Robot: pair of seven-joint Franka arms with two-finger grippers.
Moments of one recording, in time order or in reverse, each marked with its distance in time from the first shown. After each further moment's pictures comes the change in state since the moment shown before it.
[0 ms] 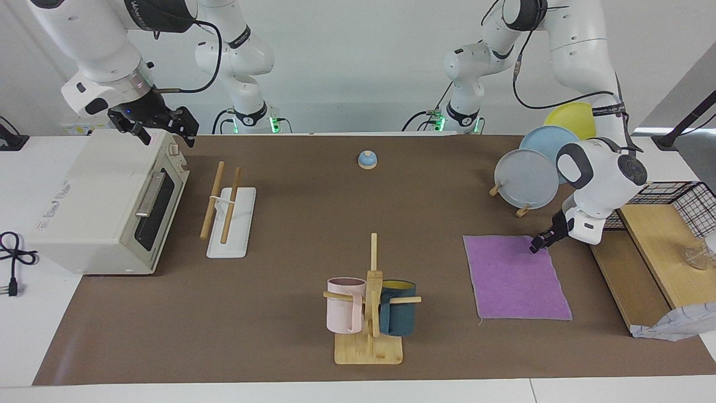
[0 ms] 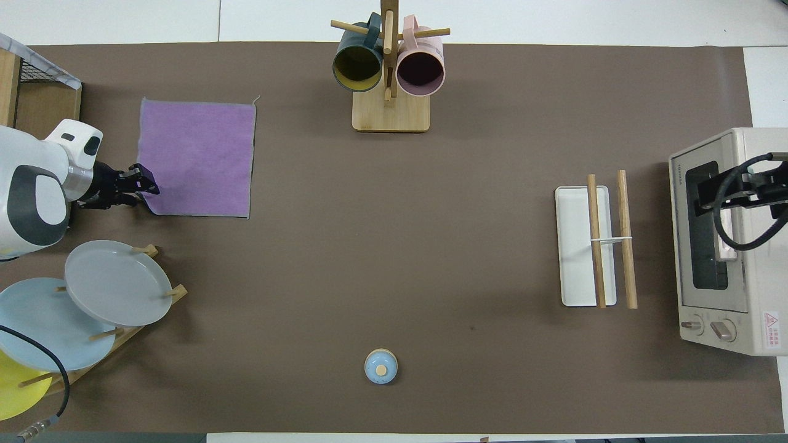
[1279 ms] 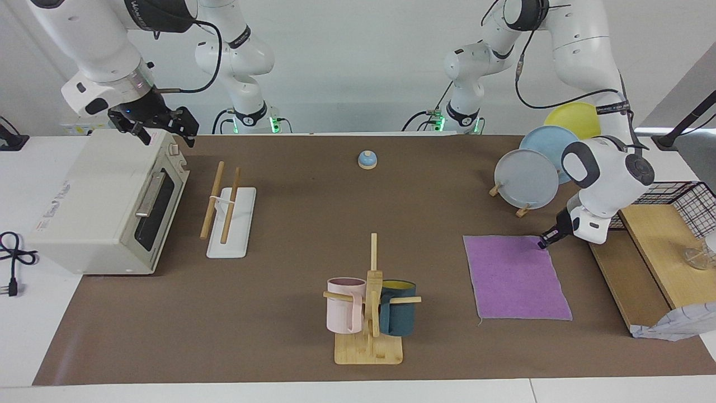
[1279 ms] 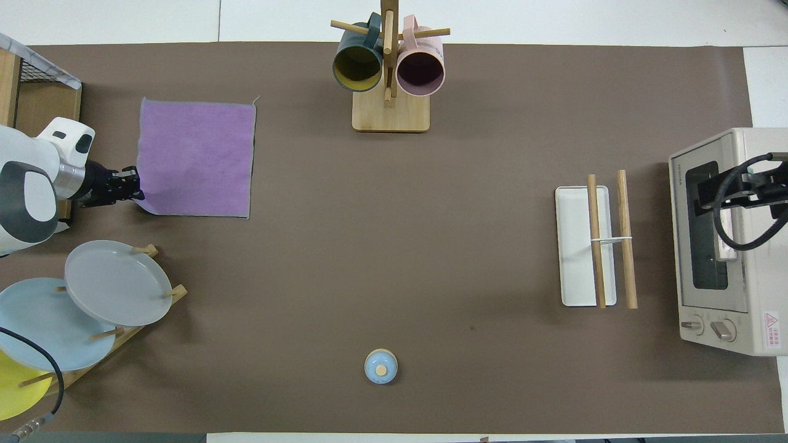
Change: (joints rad) left arm 0.012 0.000 0.002 0.024 0.019 -0.040 0.001; right arm 0.000 0.000 0.000 0.000 0.000 0.000 0.000
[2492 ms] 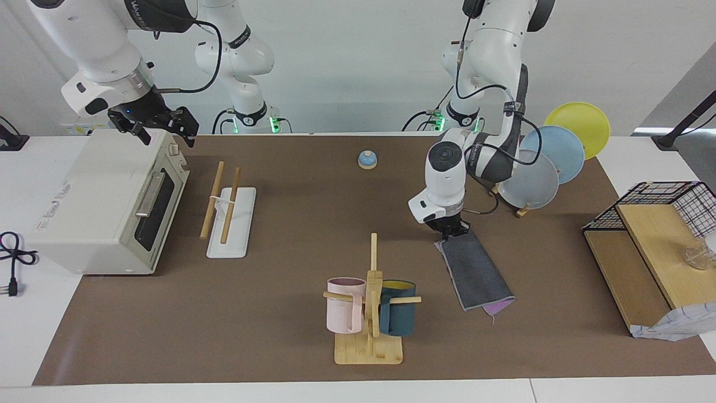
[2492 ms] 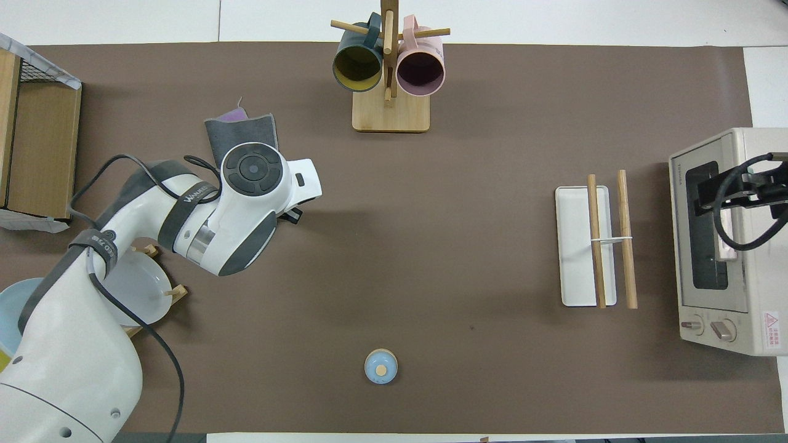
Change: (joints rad) left arm -0.532 -0.019 -0.019 -0.022 0.408 -0.045 0.050; right arm 0.000 0.000 0.000 0.000 0.000 0.000 0.000
